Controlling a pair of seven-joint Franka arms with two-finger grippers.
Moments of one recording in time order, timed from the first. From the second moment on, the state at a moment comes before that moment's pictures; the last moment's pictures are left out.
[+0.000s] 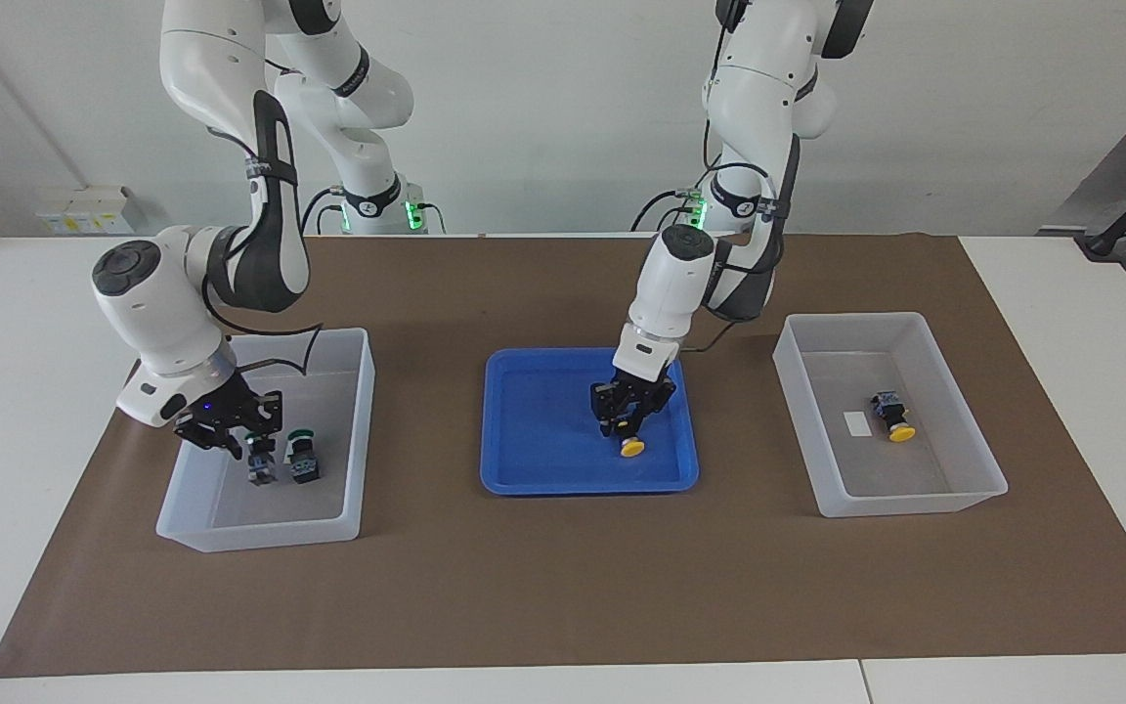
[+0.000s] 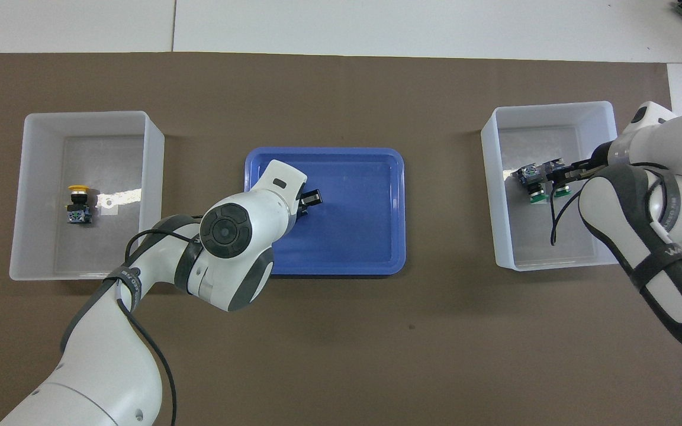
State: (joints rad) left arm -0.48 0.37 -0.09 -2.05 -0.03 2.78 -0.77; right arm -0.07 0.31 -0.04 -1.90 0.07 2.34 -0.42
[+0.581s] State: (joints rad) left arm -0.47 0.37 -0.07 -2.00 -0.03 2.73 -0.77; right arm -0.01 0.20 -0.03 -1.81 0.06 2.12 -0.03
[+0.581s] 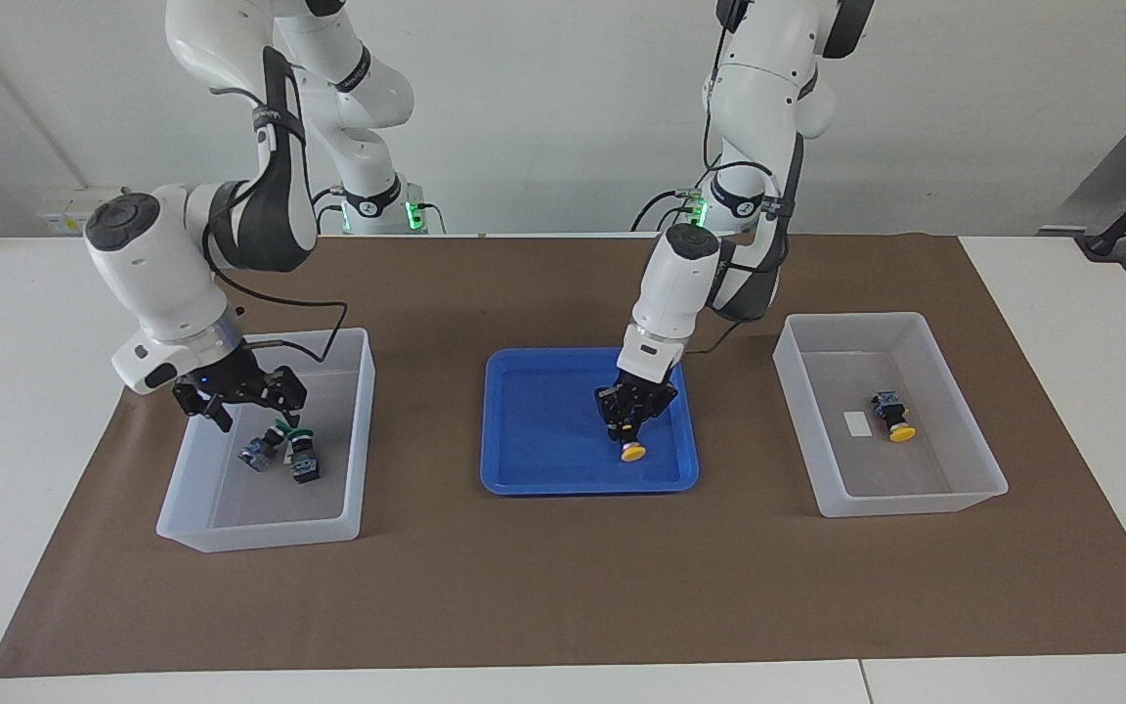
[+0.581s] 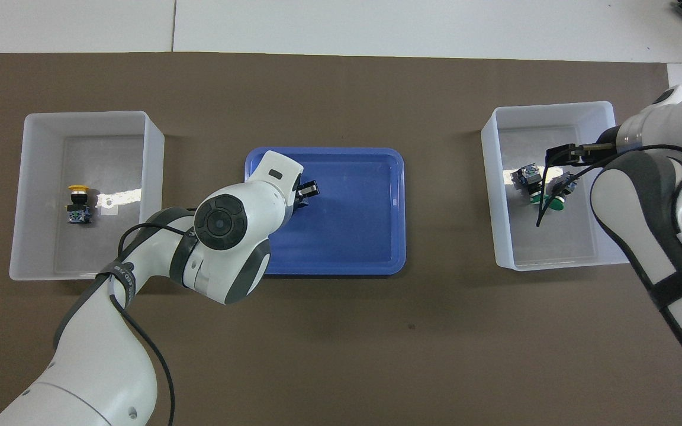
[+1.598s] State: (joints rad) left arm -0.01 0.24 -0.06 -1.75 -0.03 2.14 -0.17; right arm -0.05 -0.02 -0.05 -1.62 0.05 1.59 0.10
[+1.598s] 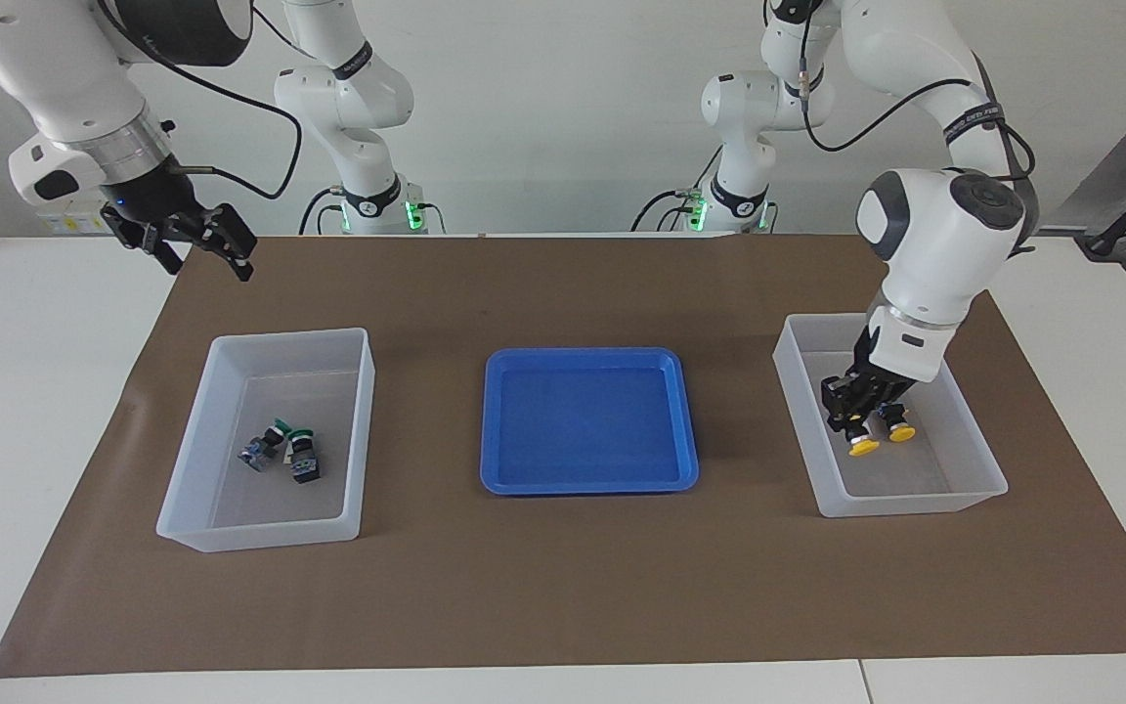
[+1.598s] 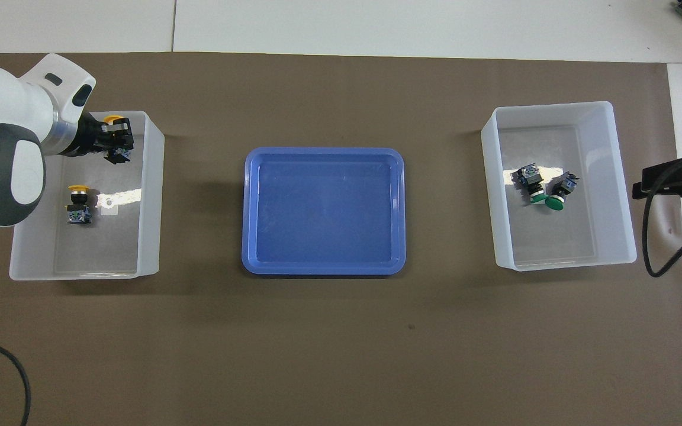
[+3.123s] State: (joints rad) left arm 0.09 0.13 -0.07 -1.71 -0.03 1.91 0.07; right arm -0.04 -0.02 -0.02 -1.62 -0.02 1.61 0.10
